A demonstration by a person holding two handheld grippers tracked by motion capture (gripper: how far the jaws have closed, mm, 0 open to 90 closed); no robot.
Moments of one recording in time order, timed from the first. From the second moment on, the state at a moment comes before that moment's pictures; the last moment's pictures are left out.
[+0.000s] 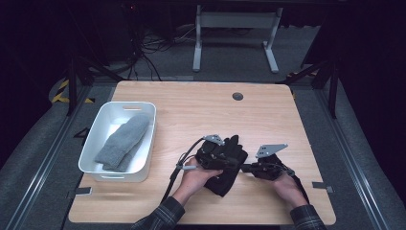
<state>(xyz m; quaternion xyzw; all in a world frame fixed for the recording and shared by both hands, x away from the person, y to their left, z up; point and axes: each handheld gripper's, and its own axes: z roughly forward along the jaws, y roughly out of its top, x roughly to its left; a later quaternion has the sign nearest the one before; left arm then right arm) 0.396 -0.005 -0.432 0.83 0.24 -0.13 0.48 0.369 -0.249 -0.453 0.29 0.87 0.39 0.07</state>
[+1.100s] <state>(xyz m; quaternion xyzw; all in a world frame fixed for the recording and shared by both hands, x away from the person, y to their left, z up) 0.383 0.012 -0.448 0.91 0.23 -0.05 0.35 0.388 -0.303 -0.462 0.42 0.82 0.34 0.18</state>
